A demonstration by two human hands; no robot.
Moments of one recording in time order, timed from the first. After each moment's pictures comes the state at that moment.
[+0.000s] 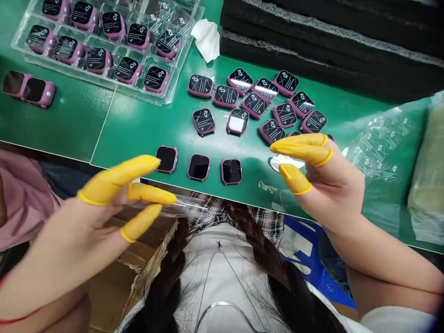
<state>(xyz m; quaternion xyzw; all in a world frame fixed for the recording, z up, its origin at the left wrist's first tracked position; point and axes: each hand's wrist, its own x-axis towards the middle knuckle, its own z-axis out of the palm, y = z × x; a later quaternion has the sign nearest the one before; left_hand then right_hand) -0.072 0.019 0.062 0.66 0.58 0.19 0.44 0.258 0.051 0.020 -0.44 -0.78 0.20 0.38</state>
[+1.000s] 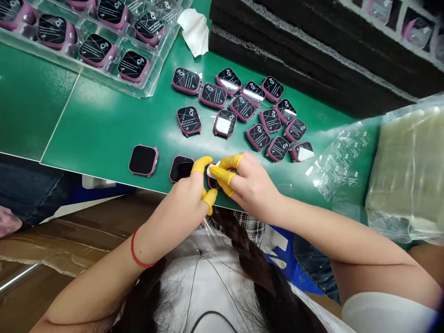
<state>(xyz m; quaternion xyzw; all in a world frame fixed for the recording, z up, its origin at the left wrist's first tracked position) 0.041 0.041 0.007 0.59 0.59 0.05 0.55 0.224 0.060 -0.014 -0.32 -0.91 0.09 0.26</state>
